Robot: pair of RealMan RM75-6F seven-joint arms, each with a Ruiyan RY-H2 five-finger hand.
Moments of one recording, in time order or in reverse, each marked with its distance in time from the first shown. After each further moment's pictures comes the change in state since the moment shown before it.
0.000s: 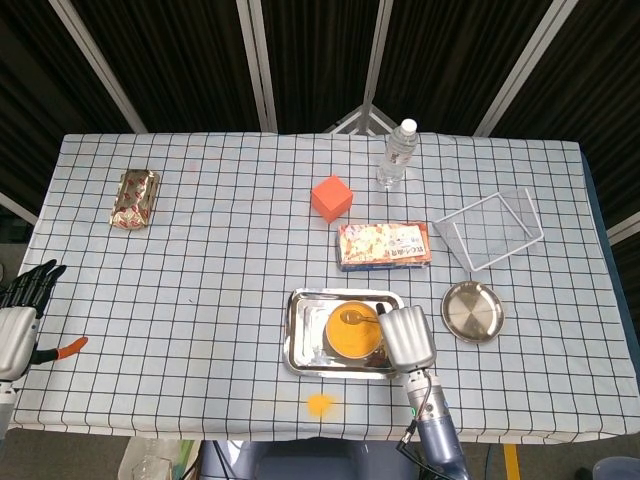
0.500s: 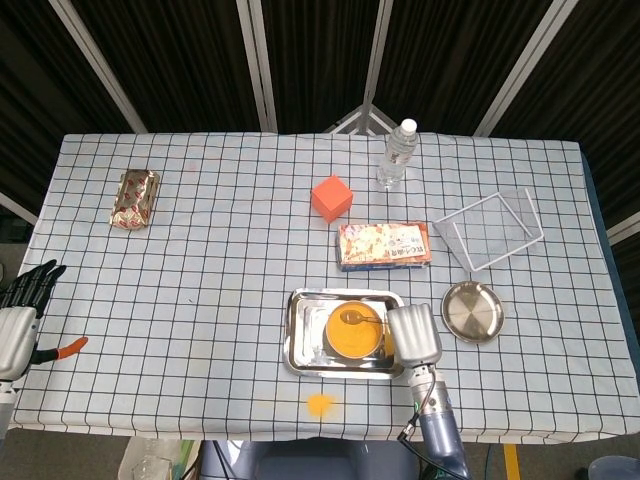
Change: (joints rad) left arm 0.000 -0.001 0.000 0.000 -0.002 -0.001 0.002; right arm 0.003 -0.014 0.015 0.057 0.049 0.011 0.031
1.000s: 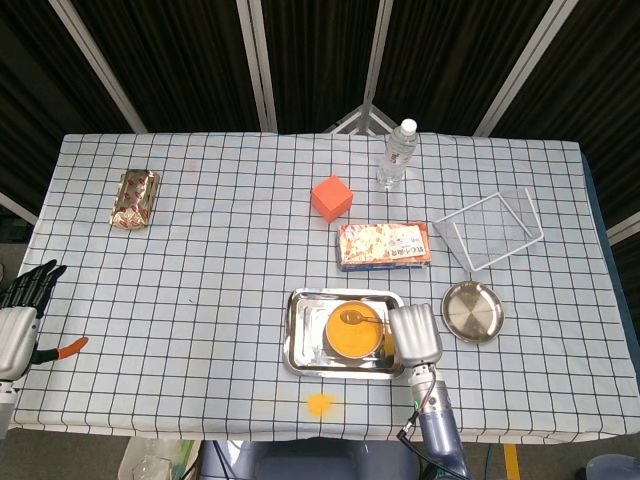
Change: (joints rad) left arm 0.000 0.001 0.000 -0.001 -0.001 -0.001 0.000; right arm 0.008 -0.007 0.002 0.006 0.021 0.007 0.013
